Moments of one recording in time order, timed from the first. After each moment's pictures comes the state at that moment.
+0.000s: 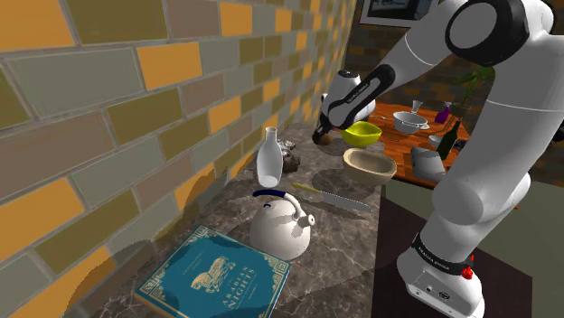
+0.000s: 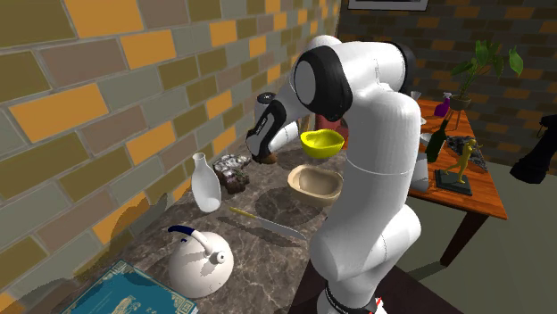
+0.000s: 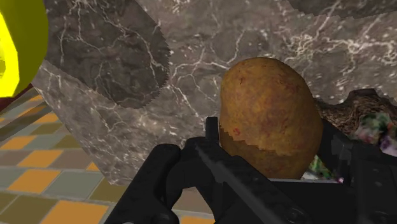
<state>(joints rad) -0.30 0.12 -0.03 -2.36 -0.29 2.84 -0.19</state>
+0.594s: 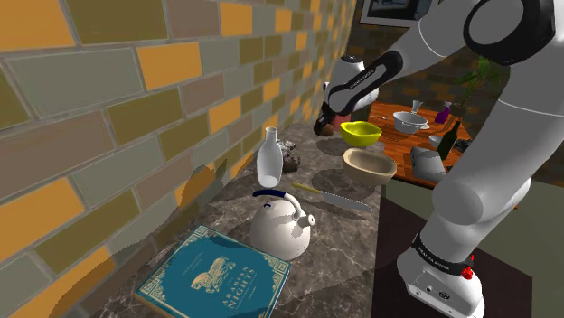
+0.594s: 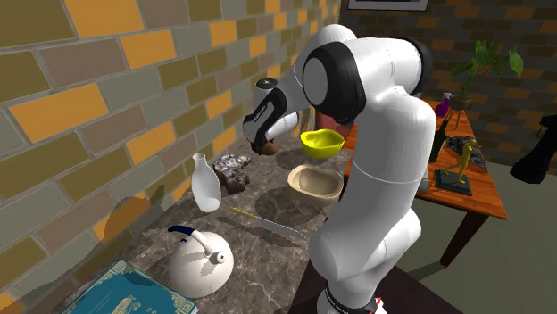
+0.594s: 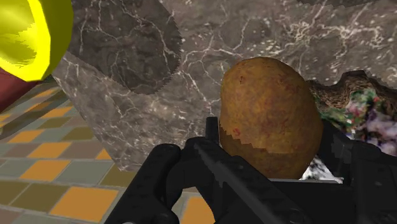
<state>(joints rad) -0.30 0.03 -0.02 -2.34 -0.23 2.72 -0.25</state>
